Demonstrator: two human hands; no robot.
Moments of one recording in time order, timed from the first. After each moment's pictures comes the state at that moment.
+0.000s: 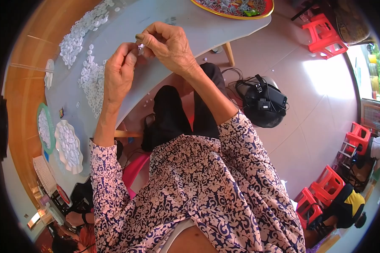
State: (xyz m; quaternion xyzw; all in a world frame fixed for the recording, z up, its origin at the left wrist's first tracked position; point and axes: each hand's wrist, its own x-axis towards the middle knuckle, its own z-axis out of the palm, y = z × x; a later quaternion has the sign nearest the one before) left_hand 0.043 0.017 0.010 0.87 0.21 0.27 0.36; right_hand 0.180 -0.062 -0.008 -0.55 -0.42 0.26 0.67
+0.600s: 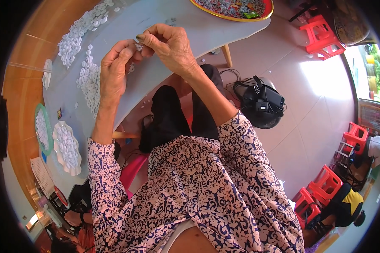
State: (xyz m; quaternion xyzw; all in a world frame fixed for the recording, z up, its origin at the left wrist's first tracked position) left_hand 0.041 0.031 -0.005 0.64 0.19 0.30 0.68; right_hand 0.177 -0.061 -0.006 -0.54 -0.40 0.29 0.68
